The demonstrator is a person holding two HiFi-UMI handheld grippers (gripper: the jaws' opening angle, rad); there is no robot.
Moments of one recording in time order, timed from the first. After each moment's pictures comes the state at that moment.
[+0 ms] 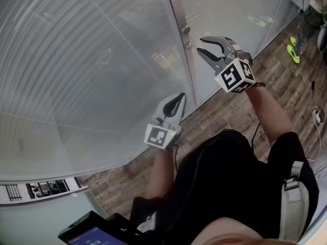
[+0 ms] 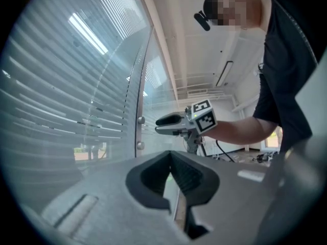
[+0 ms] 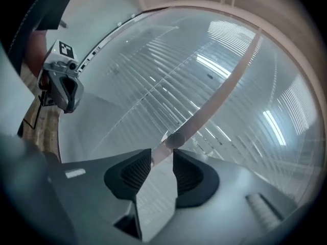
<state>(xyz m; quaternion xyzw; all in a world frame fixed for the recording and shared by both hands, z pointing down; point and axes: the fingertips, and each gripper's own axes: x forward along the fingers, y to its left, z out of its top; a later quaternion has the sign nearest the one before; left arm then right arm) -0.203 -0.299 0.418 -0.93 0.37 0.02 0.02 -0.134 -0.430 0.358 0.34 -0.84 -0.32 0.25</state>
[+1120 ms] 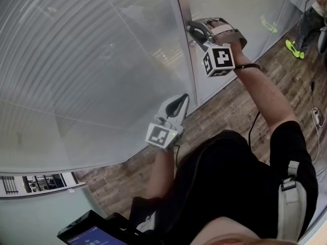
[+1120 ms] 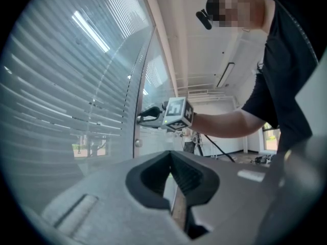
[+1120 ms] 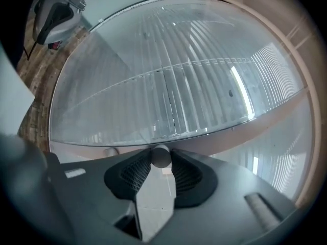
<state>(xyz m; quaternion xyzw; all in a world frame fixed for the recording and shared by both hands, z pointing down) -0.202 -0.277 0.417 -0.93 0.37 0.02 0.00 -0.169 -0.479 0.338 0.34 -0.68 -0.51 0.39</state>
